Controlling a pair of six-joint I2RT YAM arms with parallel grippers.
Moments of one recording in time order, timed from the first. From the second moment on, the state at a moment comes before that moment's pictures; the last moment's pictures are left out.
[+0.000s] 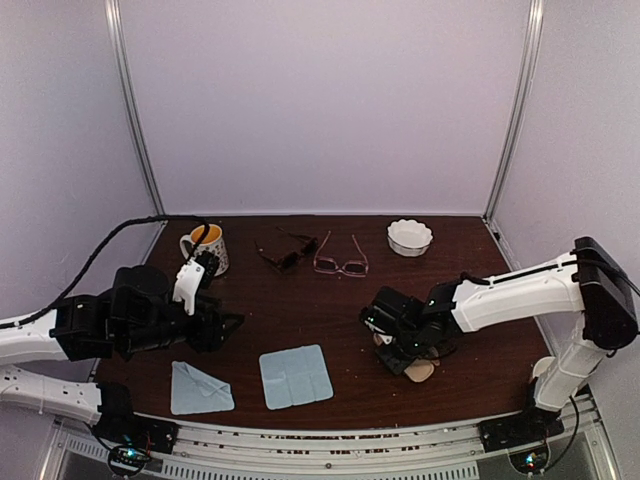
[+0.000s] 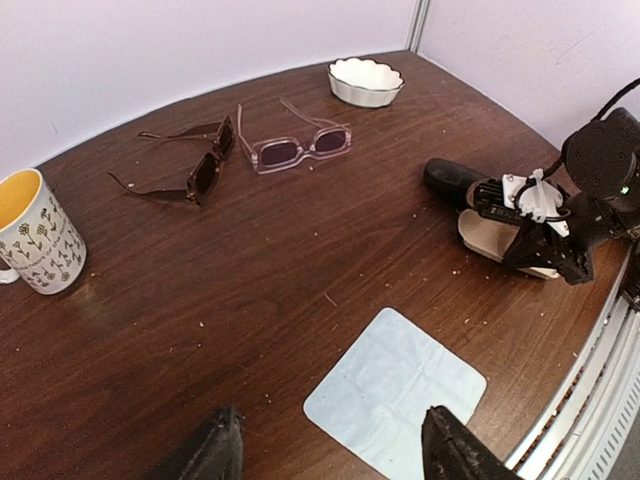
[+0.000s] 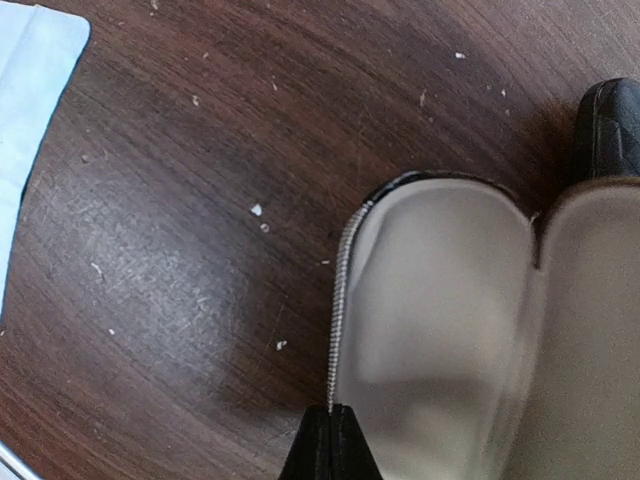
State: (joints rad) left arm -1.11 0.79 0.66 -0.39 -0.34 -0.33; right arm 1.04 1.63 0.94 -0.58 0.21 0.34
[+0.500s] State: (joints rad) left arm -1.11 0.79 0.67 -0.43 -0.36 -0.34; right arm 1.02 1.70 0.97 -0.57 0.25 0.26
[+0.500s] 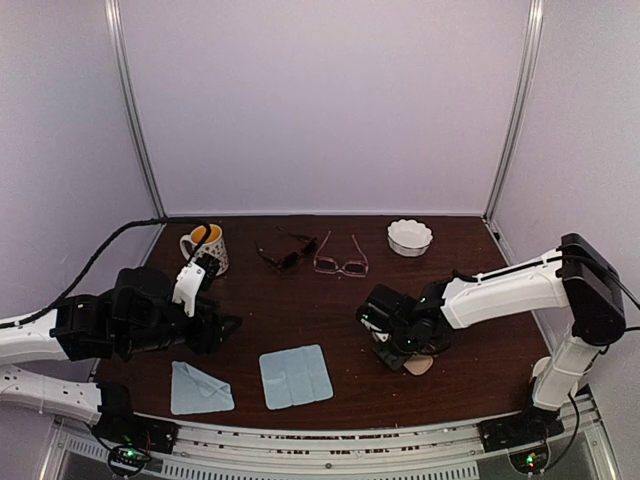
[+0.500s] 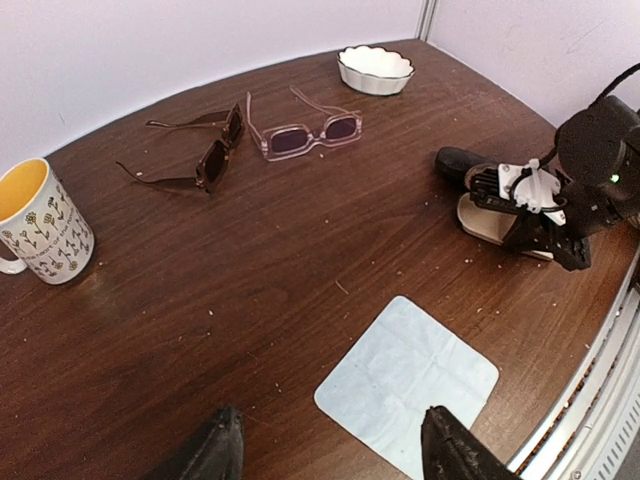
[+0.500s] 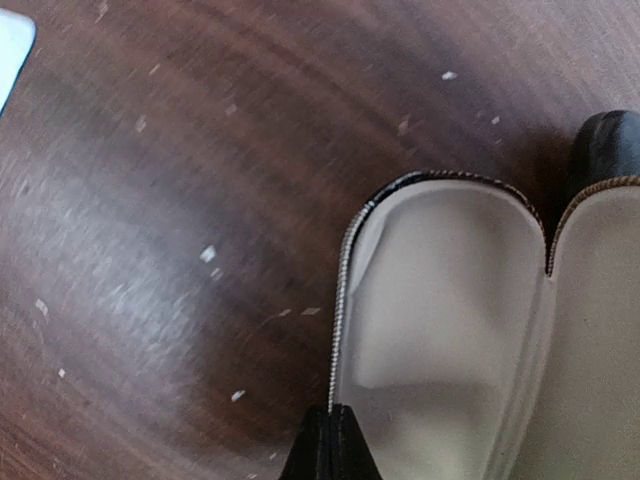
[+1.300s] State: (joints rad) left arm -1.11 0.81 0.67 -0.43 -0.36 -0.35; right arm 0.91 1.74 1.01 -0.53 0.23 0.21
